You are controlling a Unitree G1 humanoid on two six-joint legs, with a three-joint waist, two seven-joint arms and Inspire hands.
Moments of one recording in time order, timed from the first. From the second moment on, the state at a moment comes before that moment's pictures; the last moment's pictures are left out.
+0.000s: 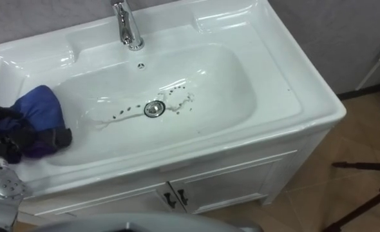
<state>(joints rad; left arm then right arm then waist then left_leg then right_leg) 0.19 0.35 0.21 0.55 0.50 -0.06 0.54 0.10 -0.33 -0.06 1.33 -0.12 0.21 0.11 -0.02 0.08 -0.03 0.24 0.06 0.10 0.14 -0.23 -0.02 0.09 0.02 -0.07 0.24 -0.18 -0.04</state>
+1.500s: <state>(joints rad) 0.17 0.29 -0.17 0.05 0.57 0.02 0.48 0.07 -0.28 0.07 1.33 -0.09 0.08 0.07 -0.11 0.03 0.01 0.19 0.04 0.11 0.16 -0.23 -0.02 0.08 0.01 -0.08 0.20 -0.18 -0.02</state>
